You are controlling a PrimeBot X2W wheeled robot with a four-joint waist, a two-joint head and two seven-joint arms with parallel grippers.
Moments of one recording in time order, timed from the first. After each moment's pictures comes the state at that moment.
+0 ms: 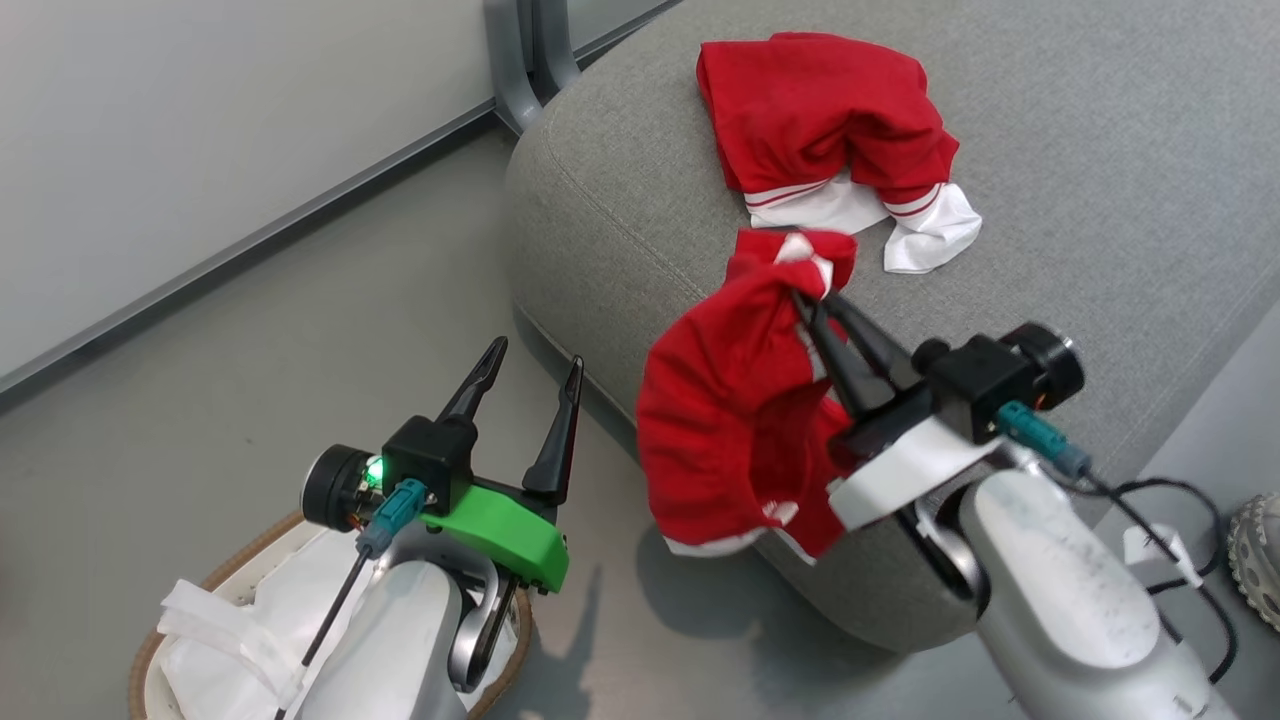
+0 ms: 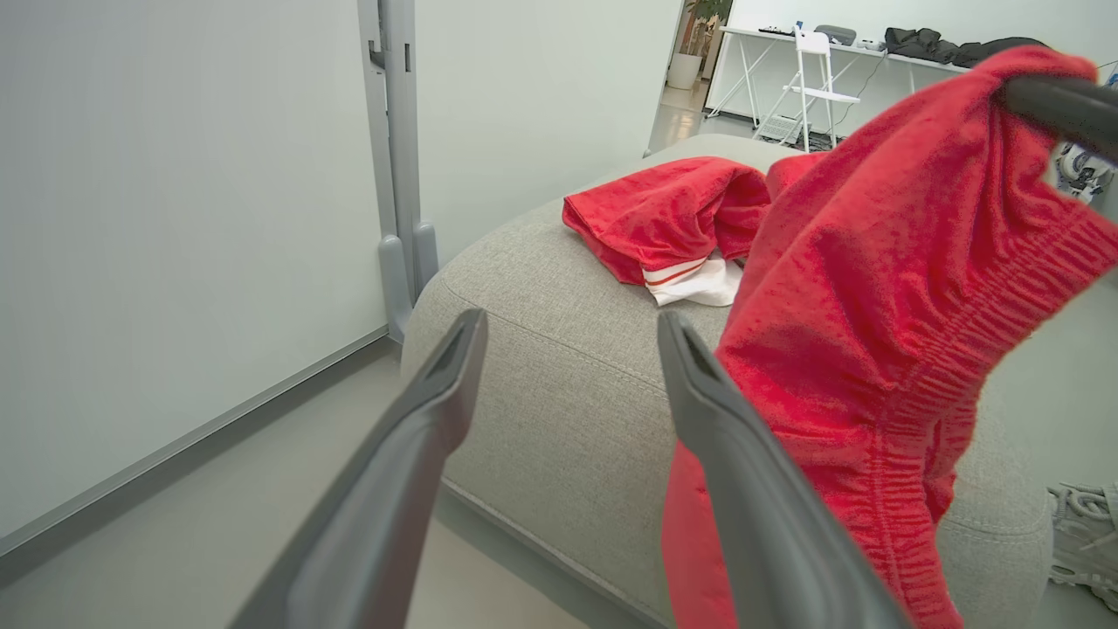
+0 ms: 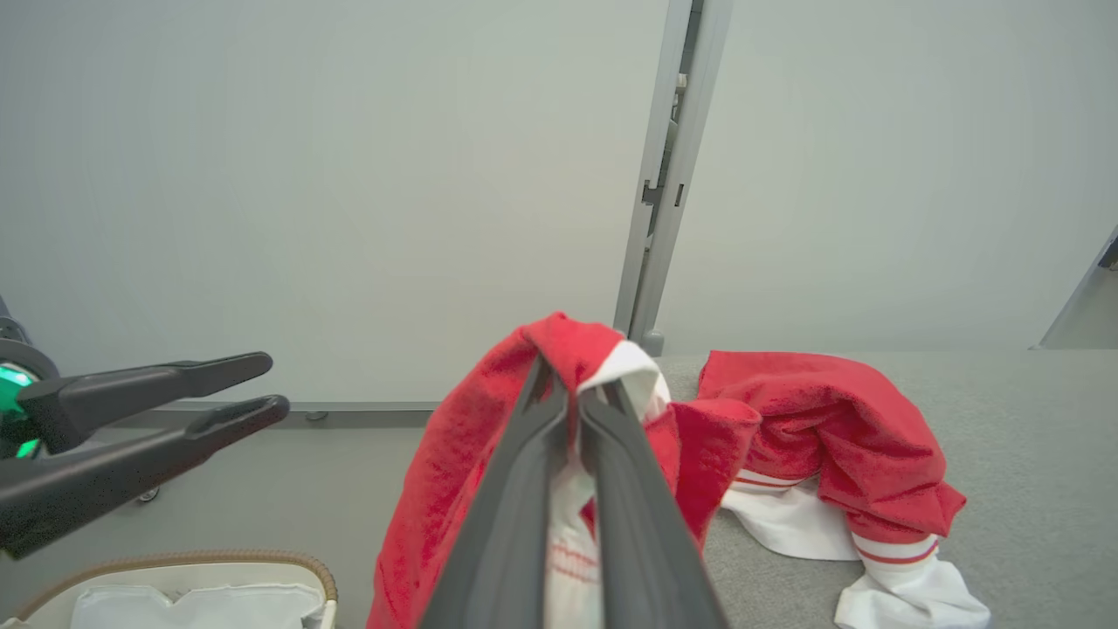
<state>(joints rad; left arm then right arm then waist) -0.36 0.05 -0.40 0.43 -0.25 -0.13 -0.26 -0.43 -0.10 0.37 0.23 0.18 0.13 -0.26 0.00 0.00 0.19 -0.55</state>
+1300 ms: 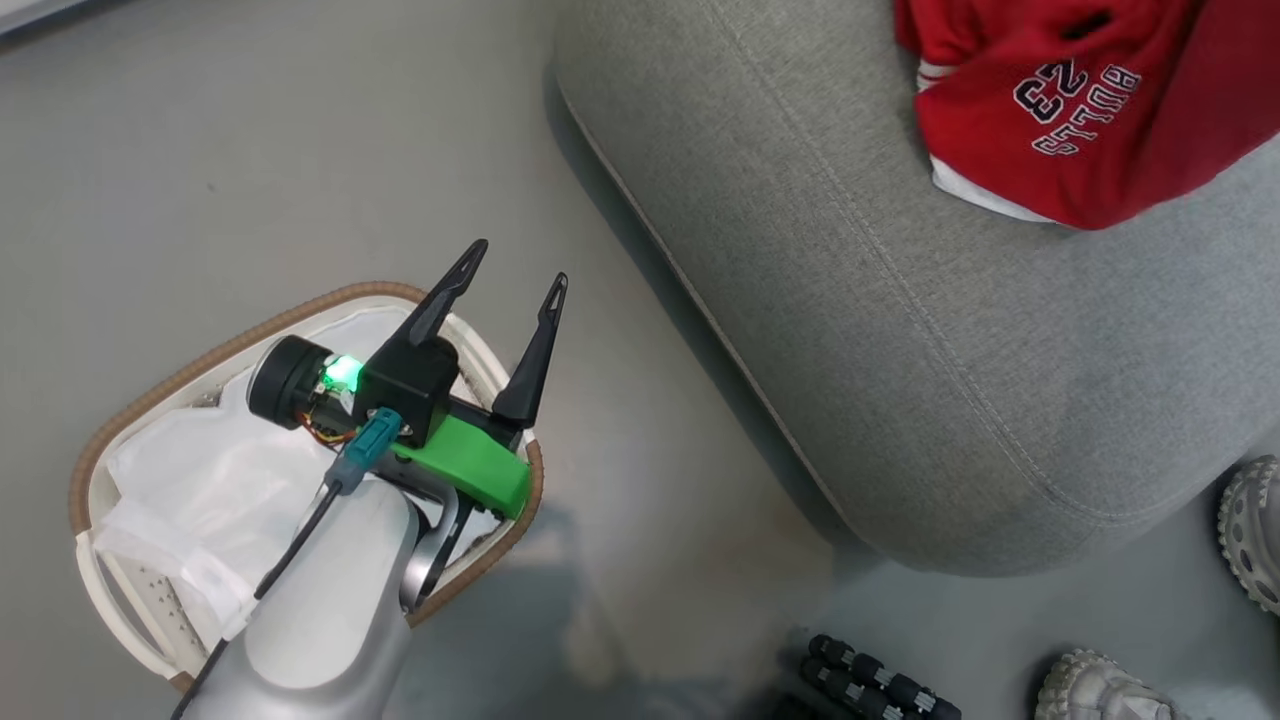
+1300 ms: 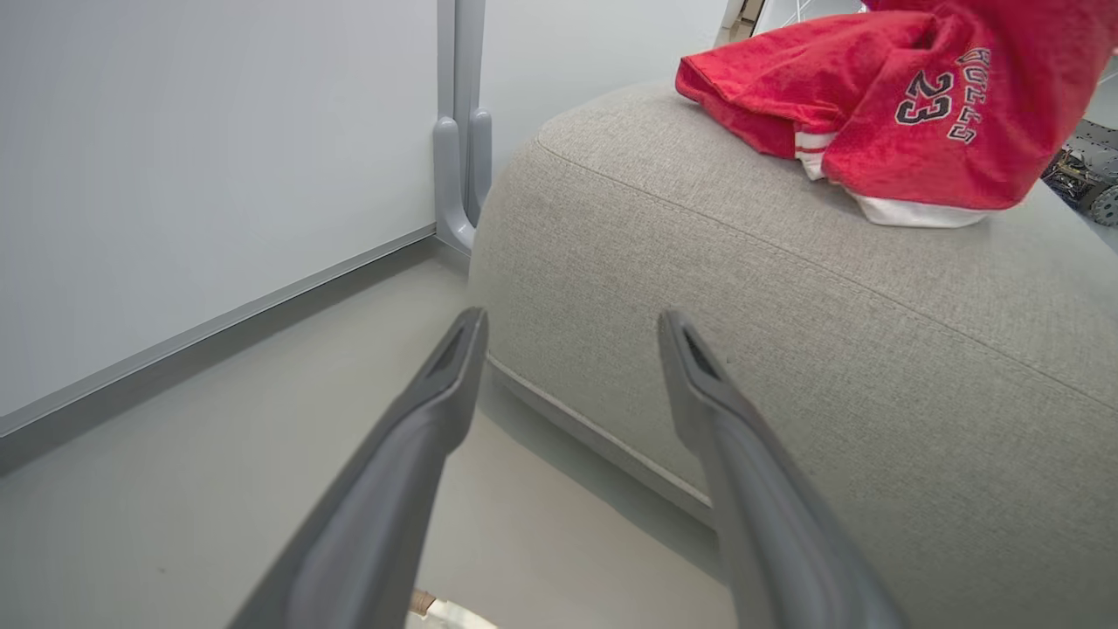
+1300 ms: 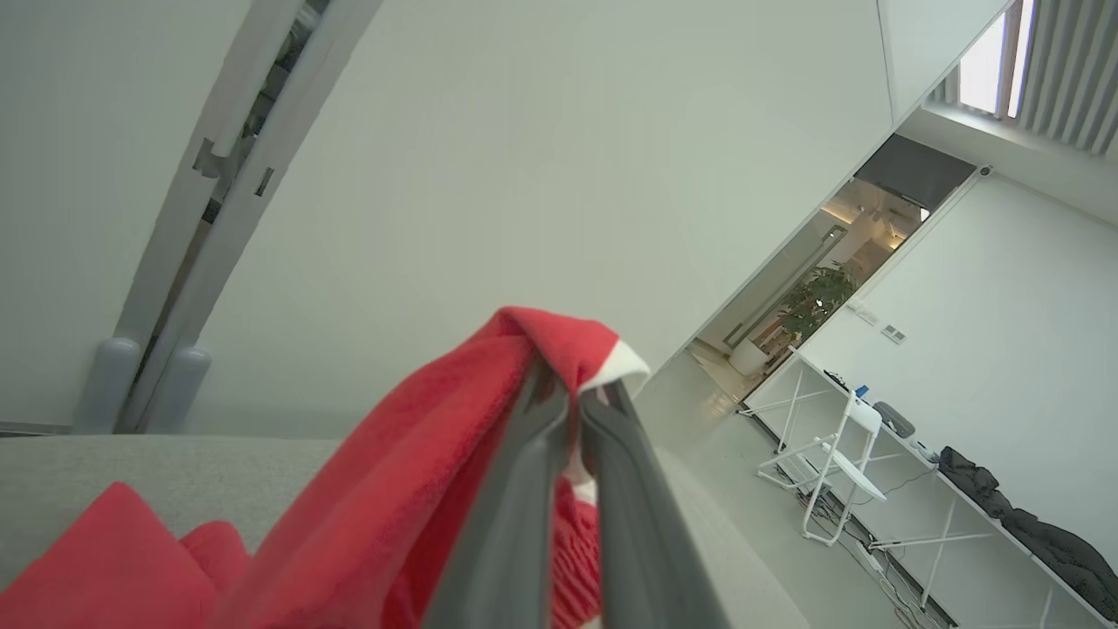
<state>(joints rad) -0.51 0.17 -0.50 0.38 -0.24 -0.13 -0.26 -1.10 -0.44 -0.18 0.61 -0.16 0.13 -0.26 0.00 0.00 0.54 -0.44</state>
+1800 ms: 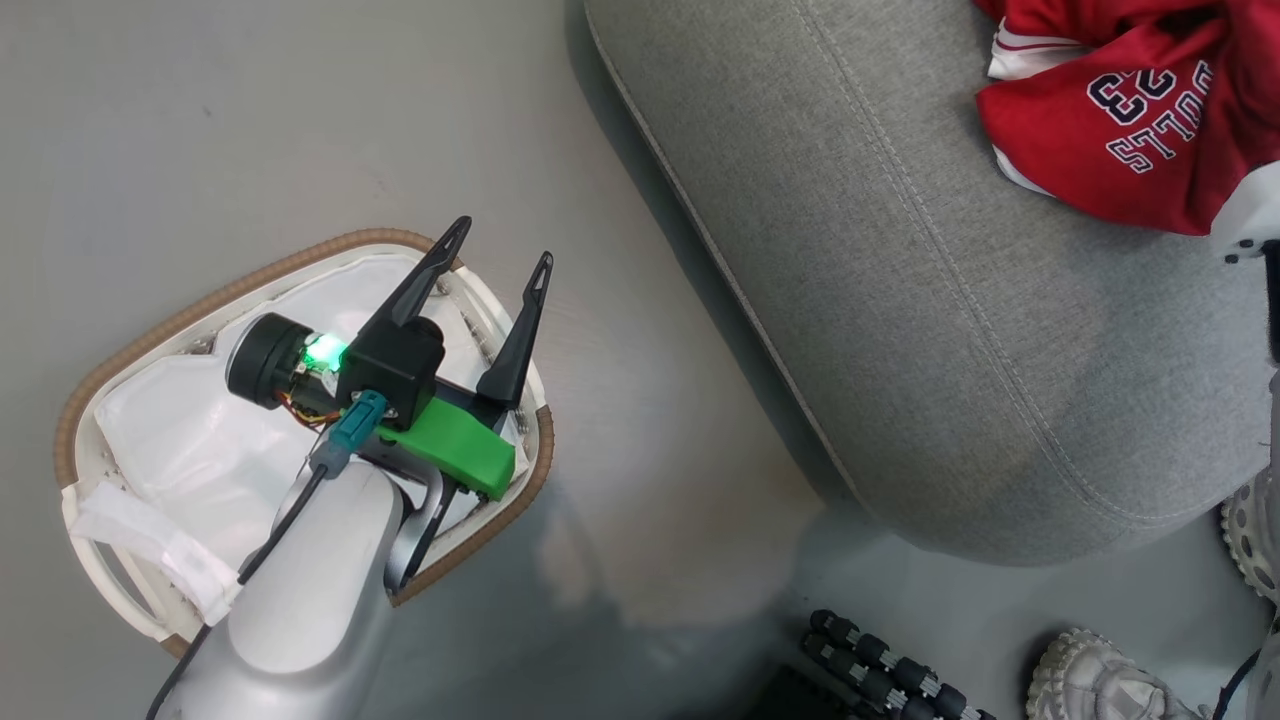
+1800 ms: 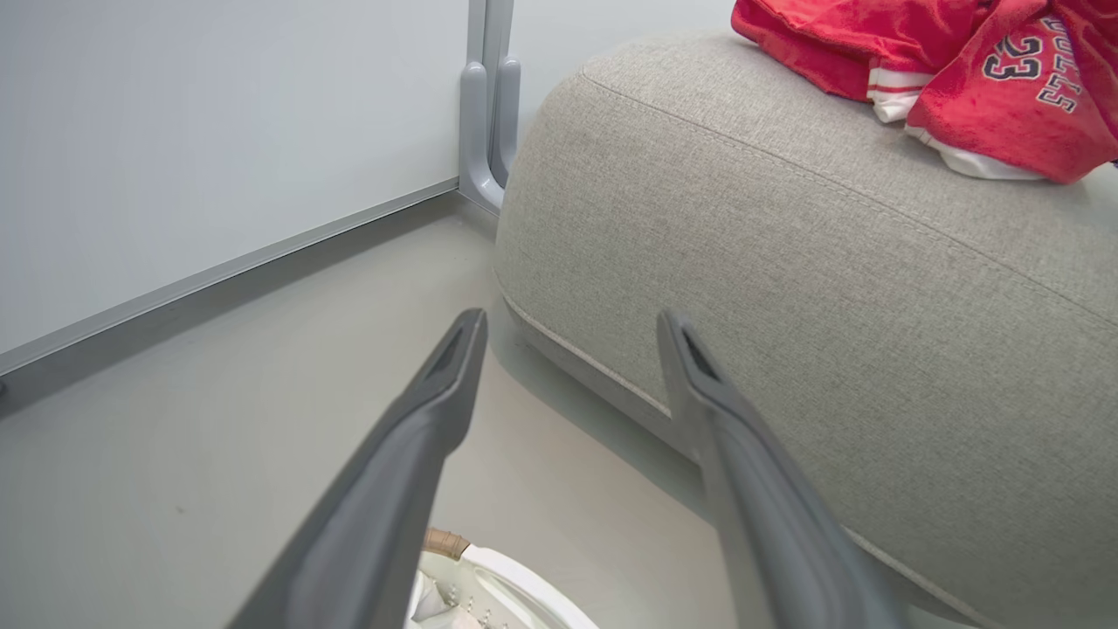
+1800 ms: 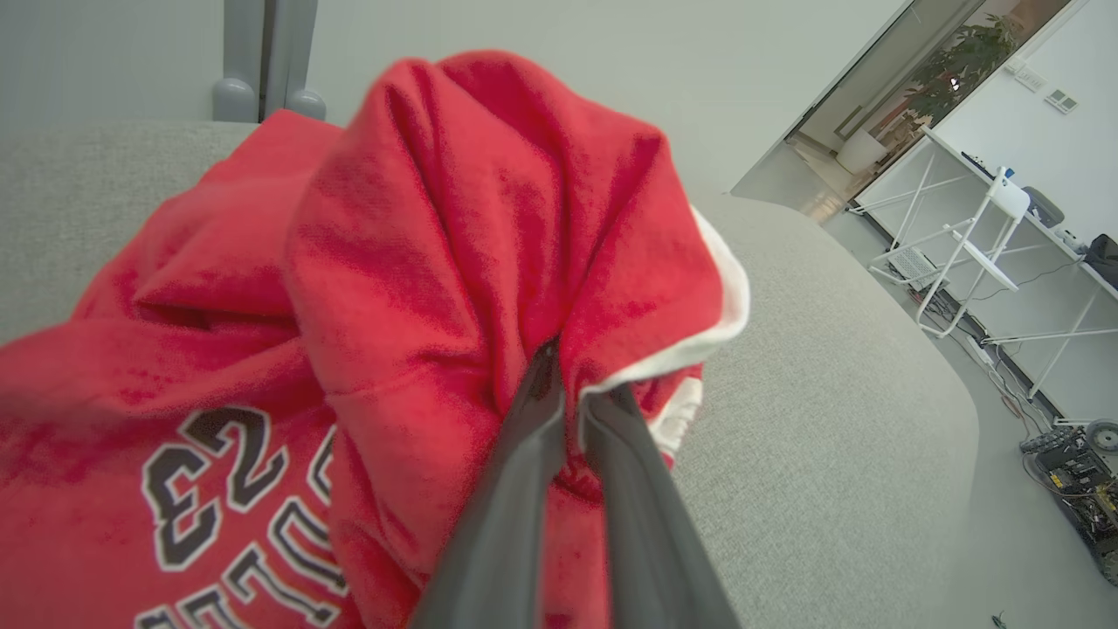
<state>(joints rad) -0.54 0.20 -0.50 0.38 -0.23 -0.13 -0.26 -0.85 -0.25 -0.33 0.70 -0.17 0.13 -0.26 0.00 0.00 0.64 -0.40</state>
